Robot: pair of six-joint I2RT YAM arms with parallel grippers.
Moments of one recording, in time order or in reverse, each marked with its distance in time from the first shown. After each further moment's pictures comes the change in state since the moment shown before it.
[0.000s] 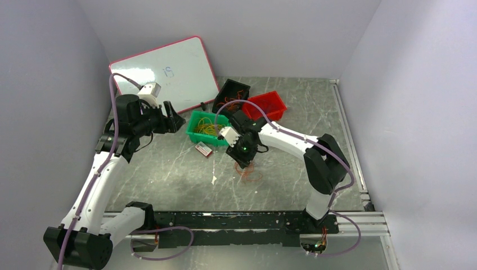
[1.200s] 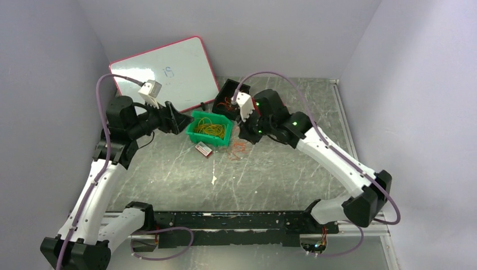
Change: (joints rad) left arm -0.017 -0.065 -0.016 0.157 0.214 -0.024; right arm -0.022 -0.385 0.091 0.085 0.004 0.156
